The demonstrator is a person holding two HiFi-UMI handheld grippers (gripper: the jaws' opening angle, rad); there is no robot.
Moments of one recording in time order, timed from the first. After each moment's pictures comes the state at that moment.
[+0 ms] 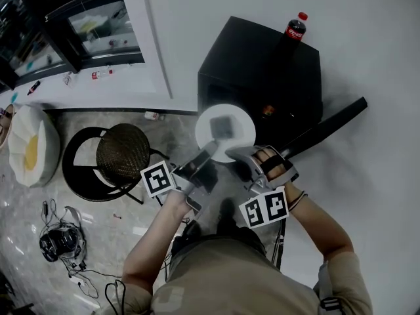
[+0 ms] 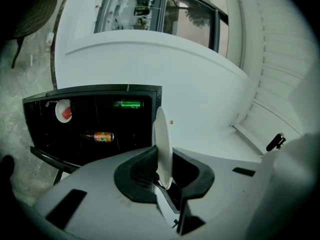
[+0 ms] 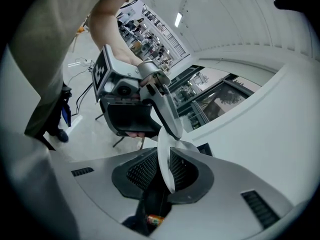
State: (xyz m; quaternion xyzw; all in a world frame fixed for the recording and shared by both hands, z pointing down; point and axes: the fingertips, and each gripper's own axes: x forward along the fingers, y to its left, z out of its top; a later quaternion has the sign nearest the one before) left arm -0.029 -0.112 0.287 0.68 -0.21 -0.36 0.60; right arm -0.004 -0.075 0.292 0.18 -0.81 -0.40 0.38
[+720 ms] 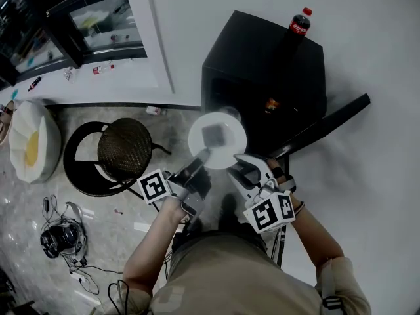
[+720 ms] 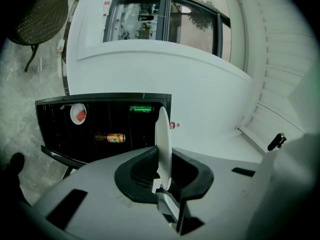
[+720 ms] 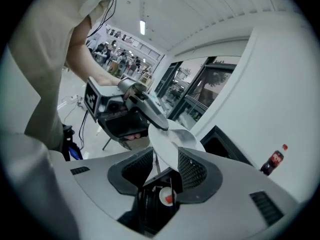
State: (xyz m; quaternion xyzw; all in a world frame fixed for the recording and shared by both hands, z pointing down) left arm -0.056 -0.080 0.324 0.66 -0.25 -0.35 0.61; right arm 0.003 -0.044 0.307 0.22 -0.89 -0.23 0.33
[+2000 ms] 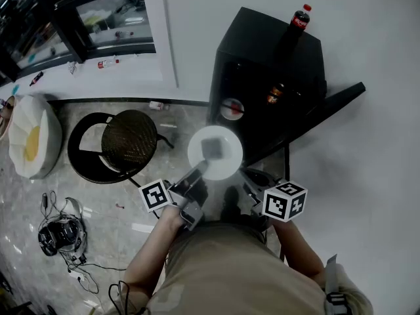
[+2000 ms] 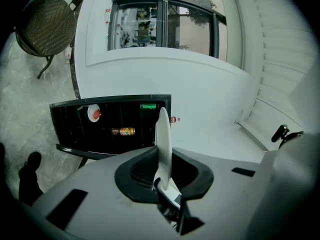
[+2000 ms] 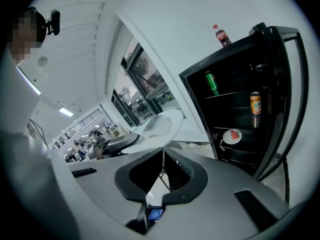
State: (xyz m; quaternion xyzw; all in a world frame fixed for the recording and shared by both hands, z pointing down) left arm -0.089 0.020 0.350 0.67 -0.25 -0.33 0.61; right arm 0.015 0.030 0.352 0.35 -0.86 0.34 0.13
